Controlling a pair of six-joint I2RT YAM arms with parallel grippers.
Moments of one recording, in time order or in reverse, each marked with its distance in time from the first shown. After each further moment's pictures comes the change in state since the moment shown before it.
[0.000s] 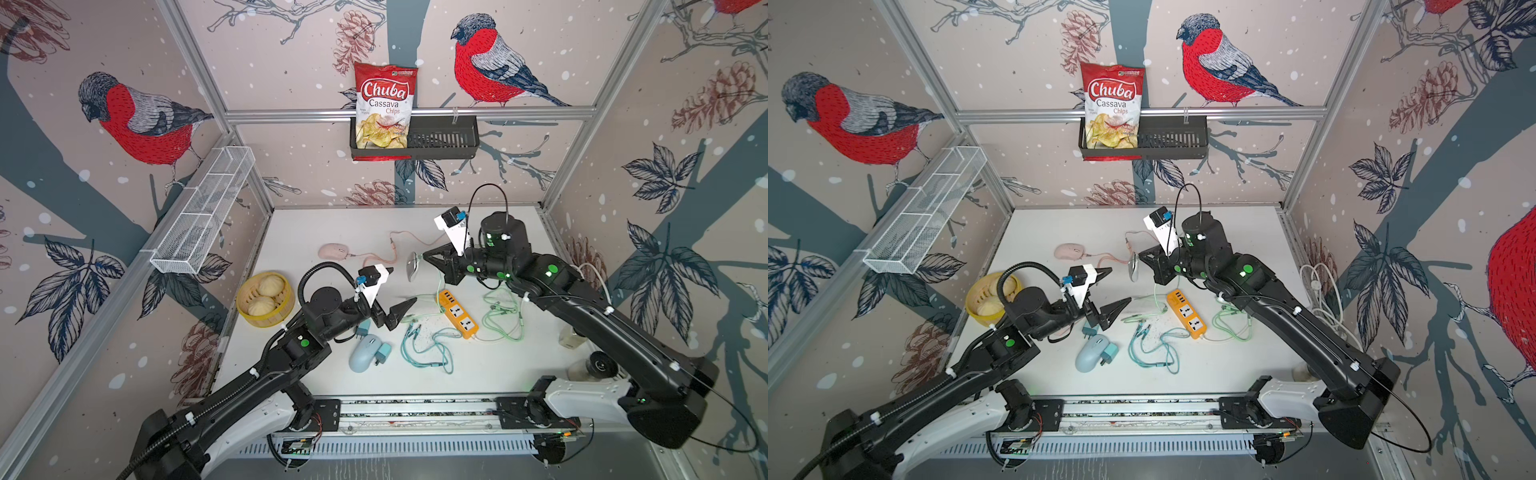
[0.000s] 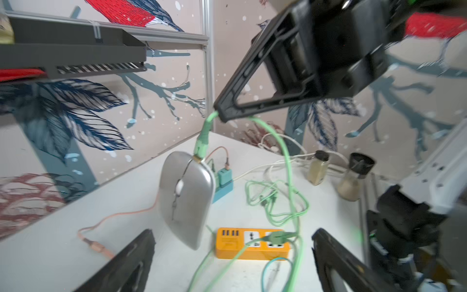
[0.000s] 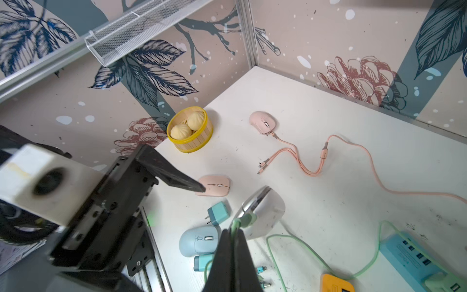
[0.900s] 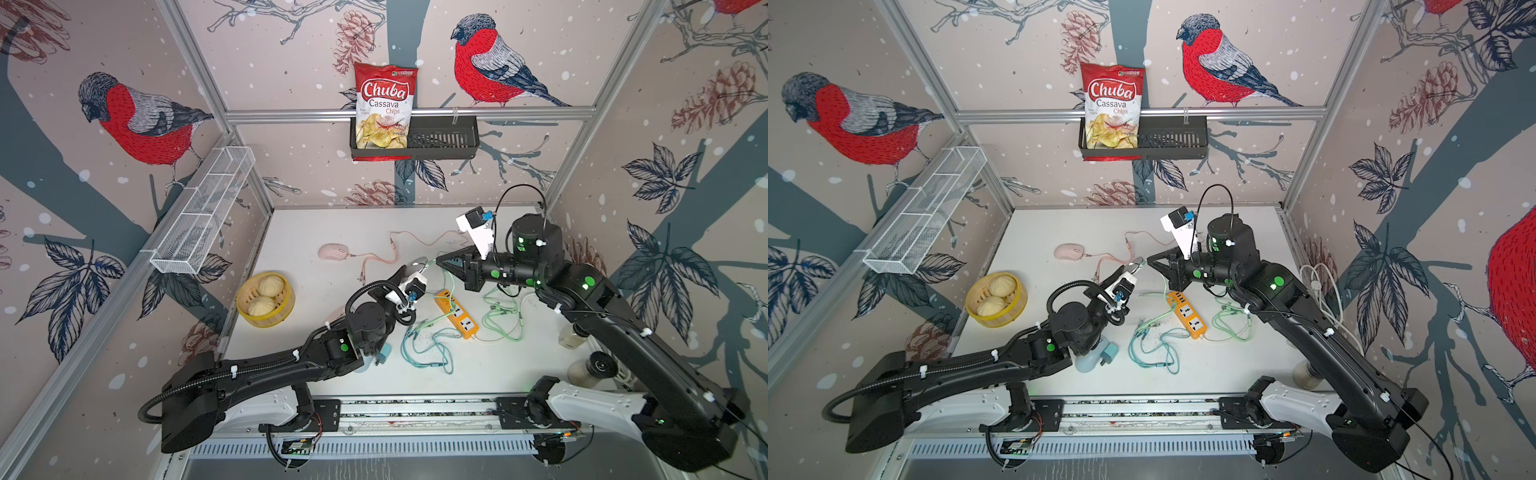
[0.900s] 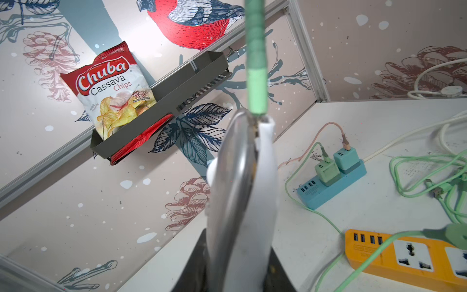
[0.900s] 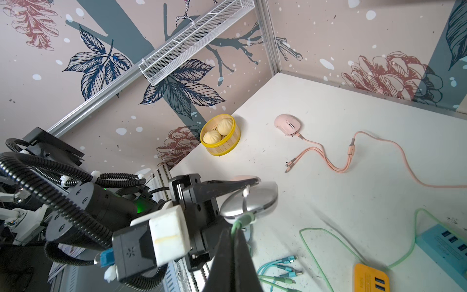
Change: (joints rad) left arm -0.317 0.268 0.060 0.262 -0.801 0.498; right arm -0.046 -0.106 0.005 -0.062 -0.140 0.081
